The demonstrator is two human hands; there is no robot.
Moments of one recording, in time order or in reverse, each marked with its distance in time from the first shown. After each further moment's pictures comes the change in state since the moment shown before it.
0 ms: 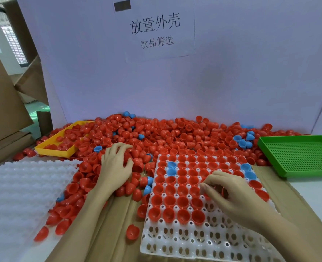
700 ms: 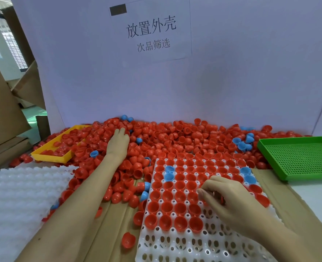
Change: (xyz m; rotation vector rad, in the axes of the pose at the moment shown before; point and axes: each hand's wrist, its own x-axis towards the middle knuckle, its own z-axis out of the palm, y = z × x) left_hand 0.114 -0.015 0.033 0.587 -0.142 0.033; right_hand 0.002 0.000 0.001 -0.082 -0.007 -0.005
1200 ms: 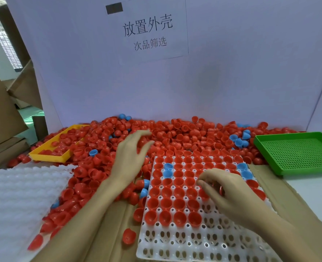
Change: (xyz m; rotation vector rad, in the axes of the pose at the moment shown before) left_hand -0.104 0.059 -0.088 -0.896 0.332 0.163; right_hand 0.000 -0.004 -0.002 0.042 0.084 0.009
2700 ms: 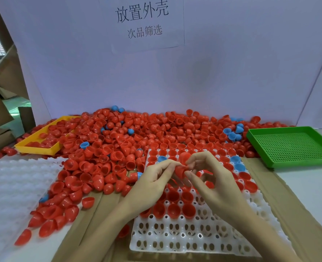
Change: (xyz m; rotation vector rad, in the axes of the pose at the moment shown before) left_hand -0.064 0.055 0.027 -0.627 -0.529 -0.238; right_hand 0.000 -0.016 0.023 0.470 0.228 -0.038
